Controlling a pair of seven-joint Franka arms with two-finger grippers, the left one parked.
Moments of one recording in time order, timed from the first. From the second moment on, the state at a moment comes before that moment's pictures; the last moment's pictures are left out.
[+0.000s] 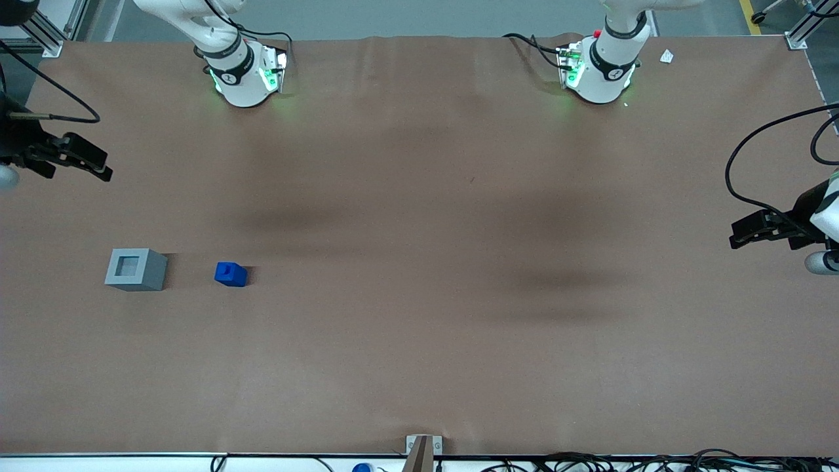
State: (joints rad) arm 0.00 -0.03 -0.01 -1.63 0.00 1.58 0.06
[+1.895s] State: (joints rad) arm 0.06 0.37 0.00 -1.96 0.00 2.29 0.12
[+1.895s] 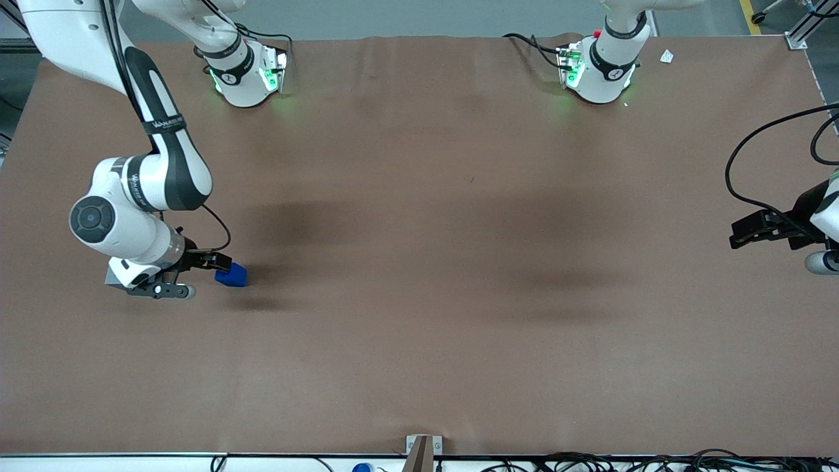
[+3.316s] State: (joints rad) arm 0.07 0.45 0.00 -2.00 0.00 2.42 0.14
